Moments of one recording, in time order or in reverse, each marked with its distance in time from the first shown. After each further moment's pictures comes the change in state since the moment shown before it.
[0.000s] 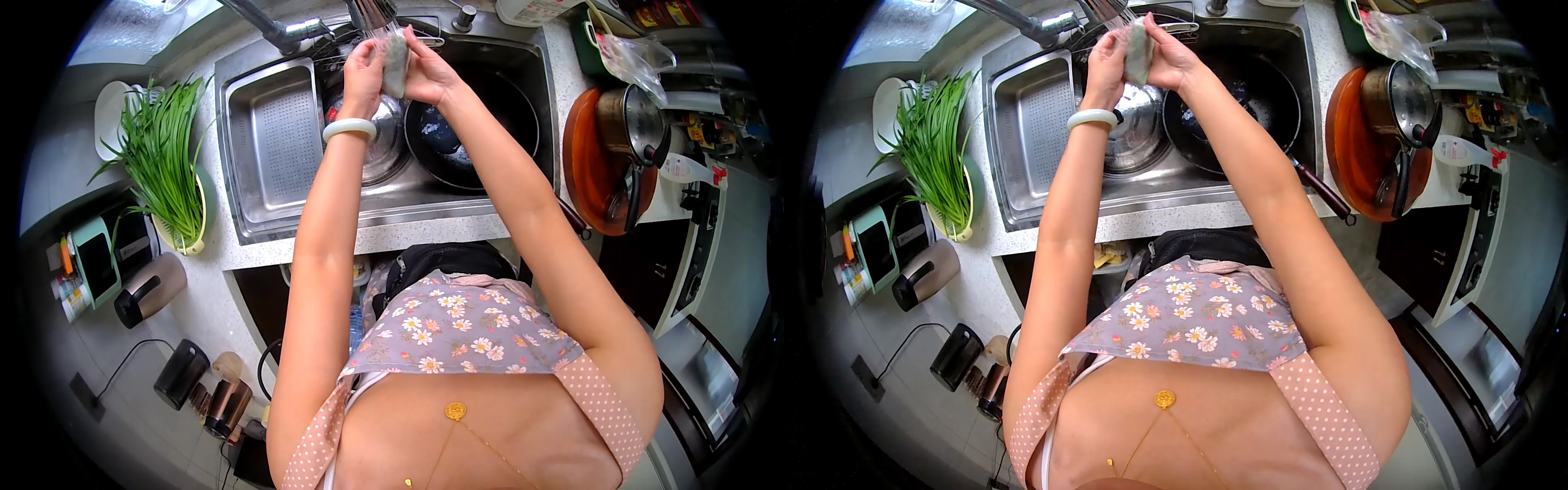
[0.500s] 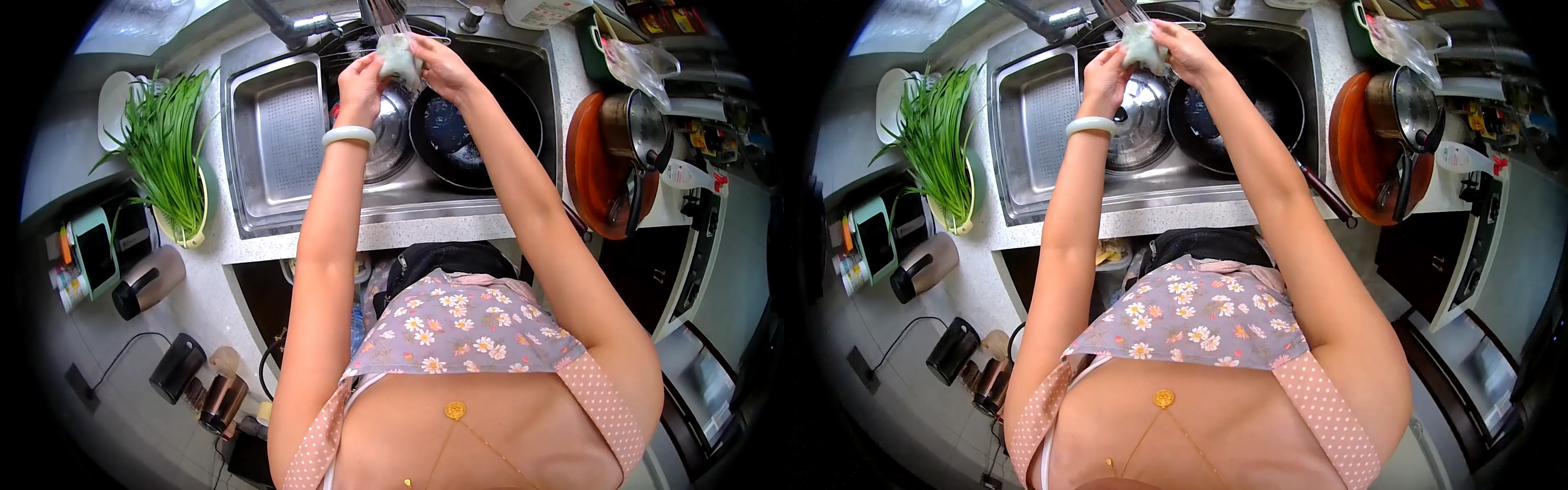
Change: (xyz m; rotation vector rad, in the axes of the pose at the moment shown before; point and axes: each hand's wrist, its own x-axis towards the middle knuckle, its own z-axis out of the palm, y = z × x) left_hand -0.018 0.004 -0.012 -0.264 0.204 -0.257; right_hand -0.013 -0.002 0.009 -0.746 0.298 -0.281
